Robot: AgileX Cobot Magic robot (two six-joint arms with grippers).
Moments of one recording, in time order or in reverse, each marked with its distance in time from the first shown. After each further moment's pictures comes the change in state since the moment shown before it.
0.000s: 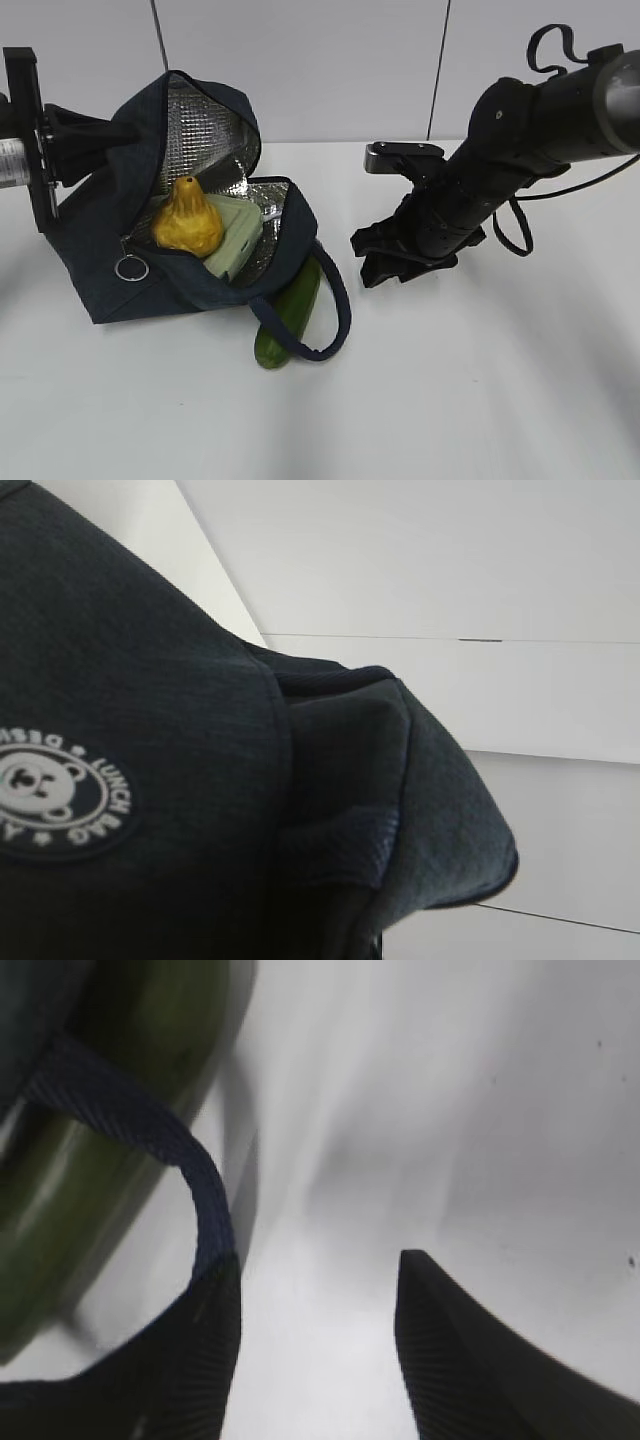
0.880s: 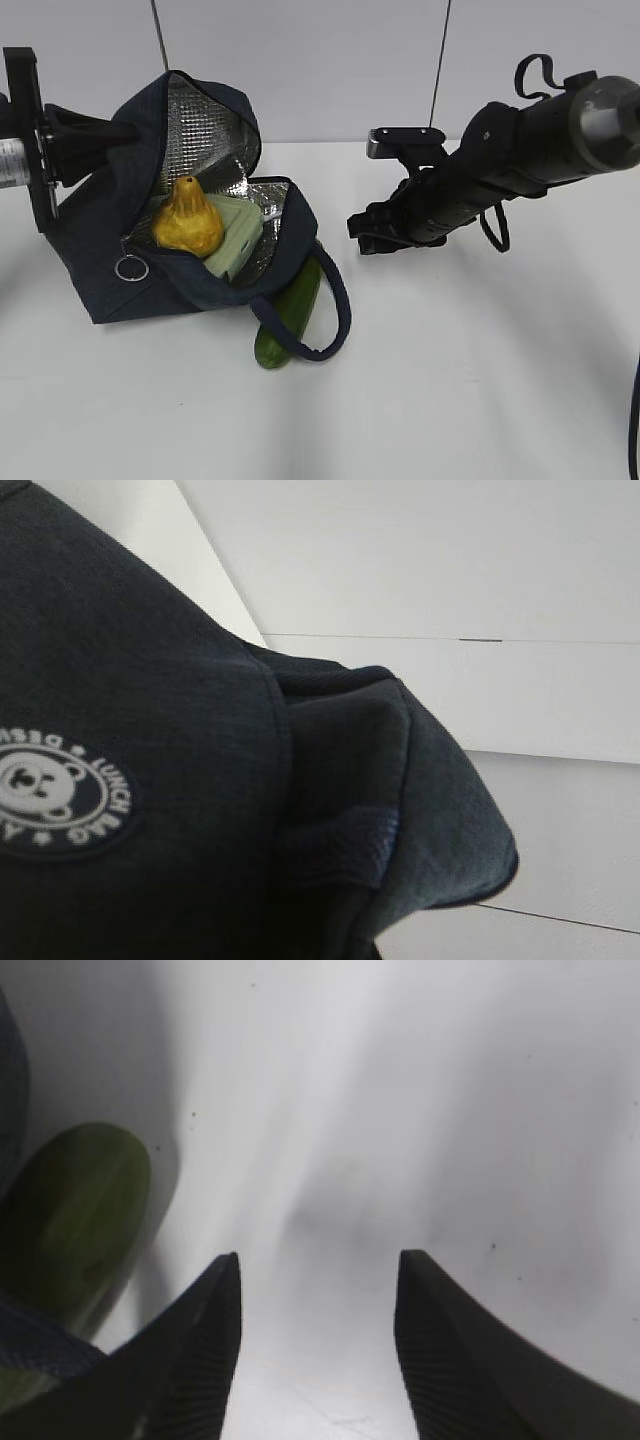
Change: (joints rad) left arm 0.000 0.000 0.000 0.000 0.000 0.000; right arm 0.000 0.067 -0.004 0.052 -0.283 -0.067
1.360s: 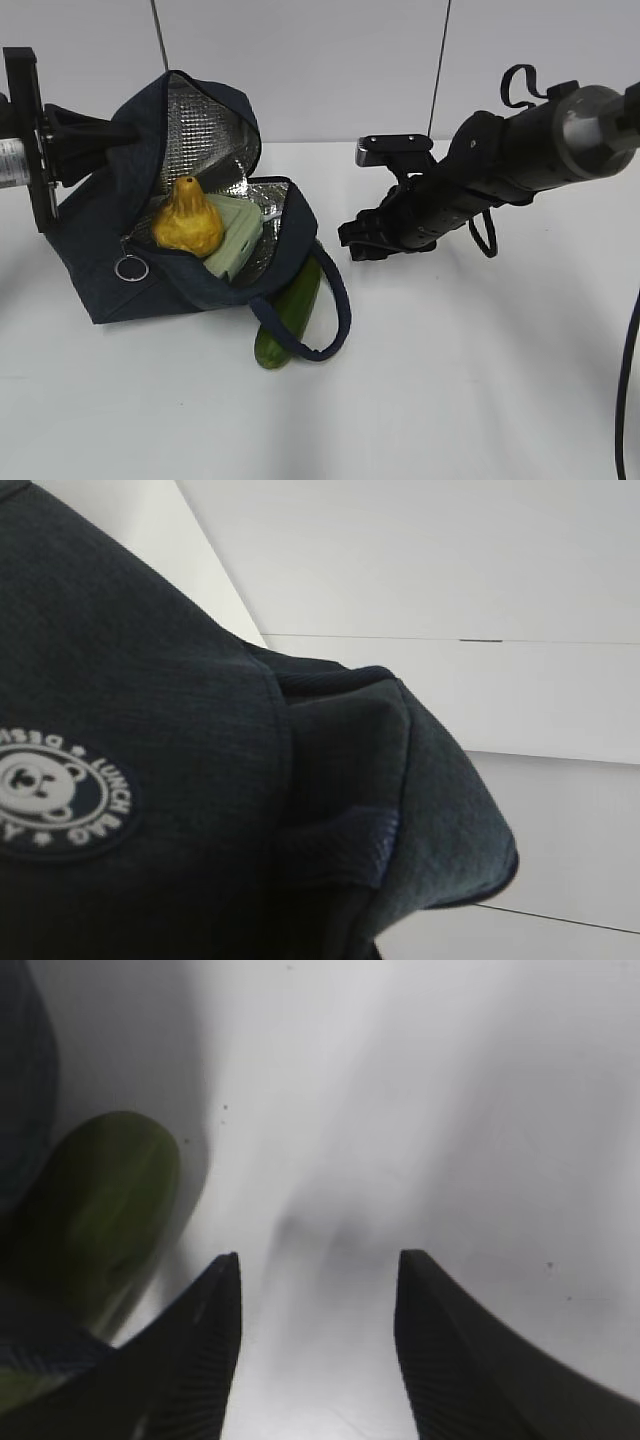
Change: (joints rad) left arm 0.000 0.000 0.000 0.000 0.000 0.000; right arm 0.018 0.025 -0.013 0.018 -0.008 -0.039
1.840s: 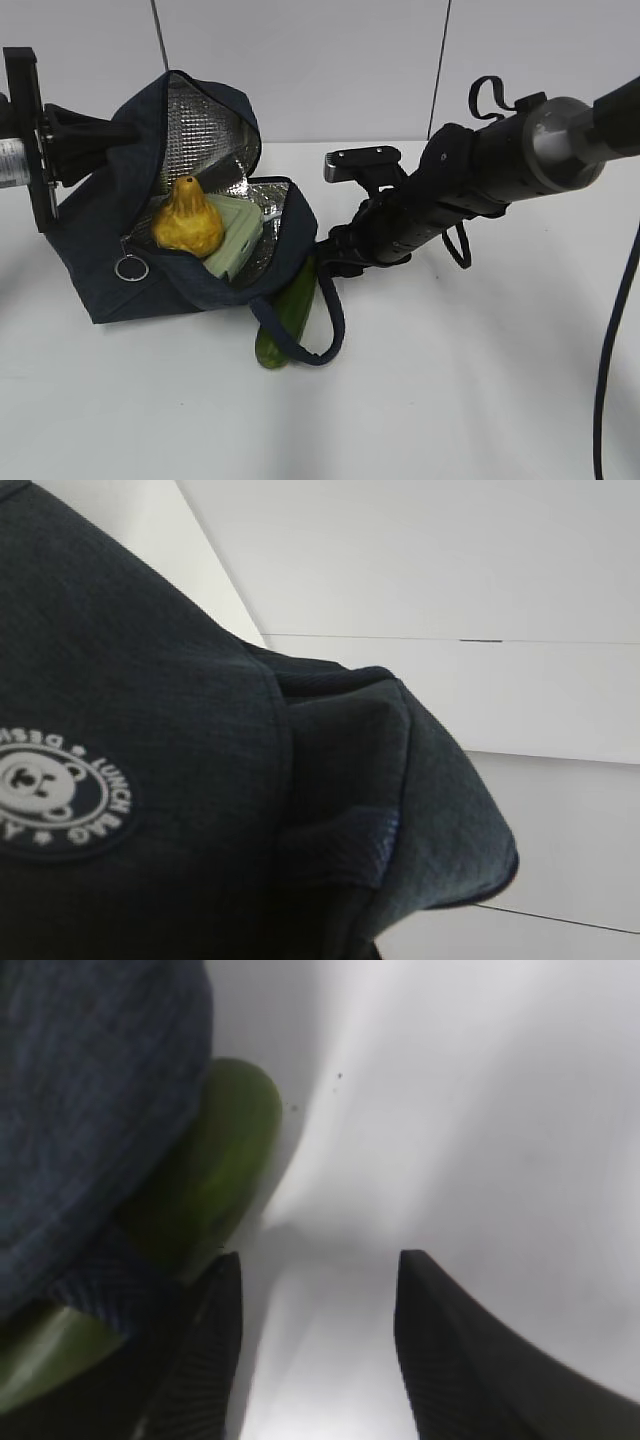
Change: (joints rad) left arm 0.000 0.000 0.000 0.000 0.000 0.000; right arm 0.069 0.012 -0.002 0.022 0.005 -0.040
